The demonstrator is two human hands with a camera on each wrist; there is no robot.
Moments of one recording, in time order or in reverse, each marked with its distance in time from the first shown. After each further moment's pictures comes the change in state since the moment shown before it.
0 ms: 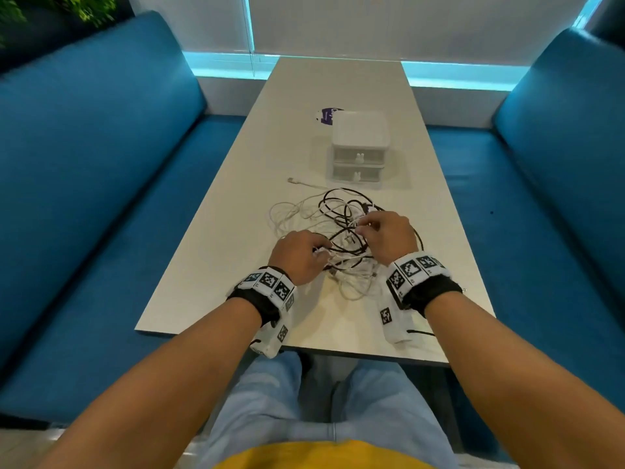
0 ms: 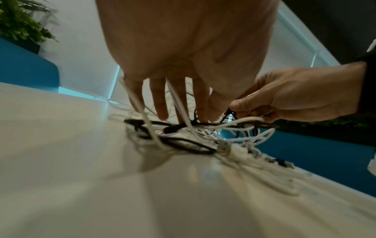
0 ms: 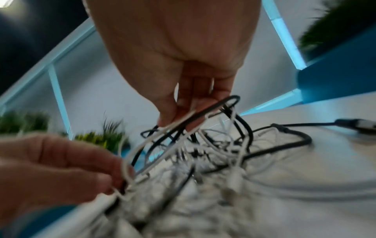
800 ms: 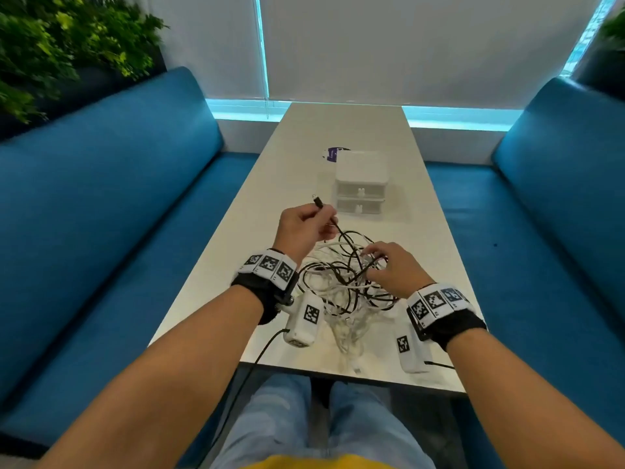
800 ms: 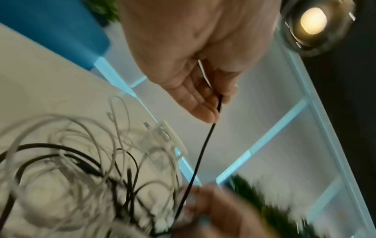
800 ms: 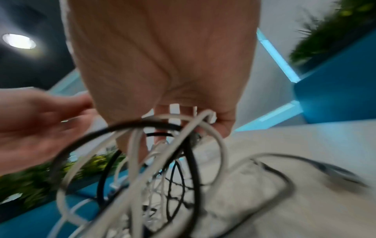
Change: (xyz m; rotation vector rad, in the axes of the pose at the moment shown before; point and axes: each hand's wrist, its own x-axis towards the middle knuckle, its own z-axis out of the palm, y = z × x) left_hand 0.019 0.065 -0.069 -1.059 0.217 -0.196; right_hand -0.012 0.013 -0.027 0.106 -0.223 -0.065
